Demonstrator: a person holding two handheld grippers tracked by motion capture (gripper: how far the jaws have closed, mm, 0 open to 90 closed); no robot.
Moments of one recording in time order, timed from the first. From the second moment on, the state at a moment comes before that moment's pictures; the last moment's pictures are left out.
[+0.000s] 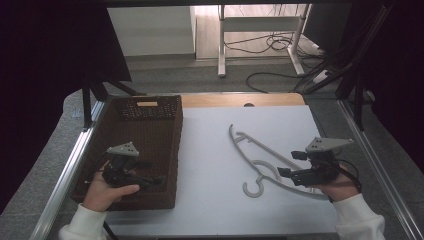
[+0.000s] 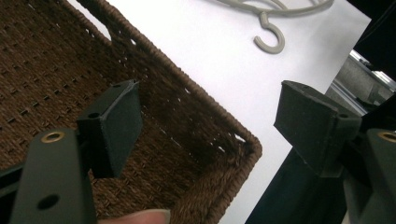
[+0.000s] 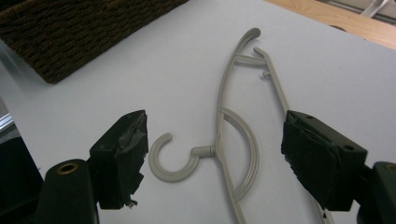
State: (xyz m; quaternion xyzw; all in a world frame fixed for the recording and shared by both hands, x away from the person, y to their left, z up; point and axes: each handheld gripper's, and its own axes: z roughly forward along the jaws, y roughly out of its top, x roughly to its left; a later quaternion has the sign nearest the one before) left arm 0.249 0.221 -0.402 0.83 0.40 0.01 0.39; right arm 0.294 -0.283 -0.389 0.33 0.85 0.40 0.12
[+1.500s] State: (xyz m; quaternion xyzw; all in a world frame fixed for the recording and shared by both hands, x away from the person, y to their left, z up) left arm 0.241 0.225 -0.396 0.82 0.41 0.03 0.39; right arm 0.306 -0.301 -0.411 0.34 0.88 0.30 0.11
